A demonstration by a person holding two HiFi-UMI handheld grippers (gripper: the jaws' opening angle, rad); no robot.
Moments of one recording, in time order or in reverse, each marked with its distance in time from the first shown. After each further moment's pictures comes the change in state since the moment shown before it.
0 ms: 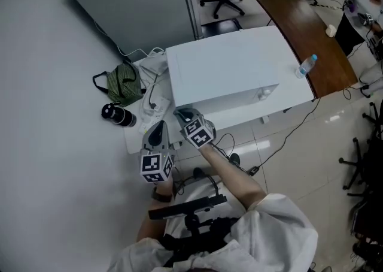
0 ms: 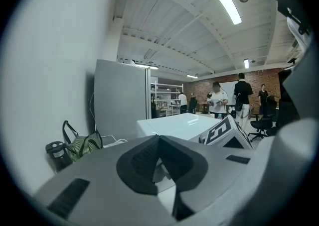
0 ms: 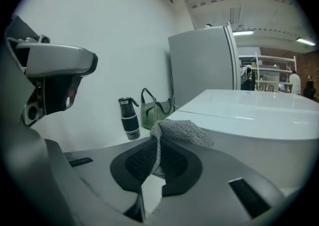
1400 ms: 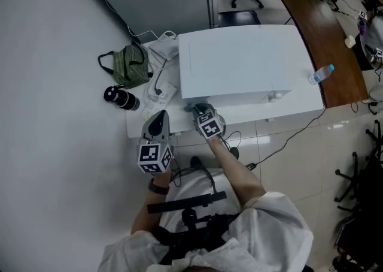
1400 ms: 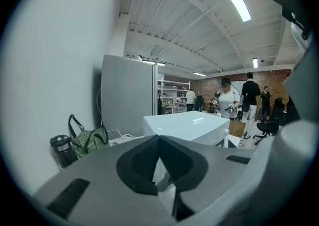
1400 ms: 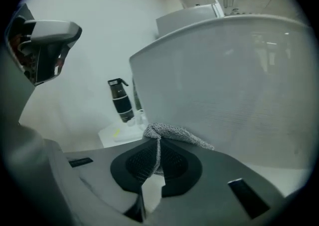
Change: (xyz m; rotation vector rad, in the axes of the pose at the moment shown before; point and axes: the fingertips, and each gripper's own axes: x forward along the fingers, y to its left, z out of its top) left arm 0.023 0.019 -0.007 -0.045 0.041 0.065; right arm 0.035 -0.047 -0.080 0.074 0.139 0.000
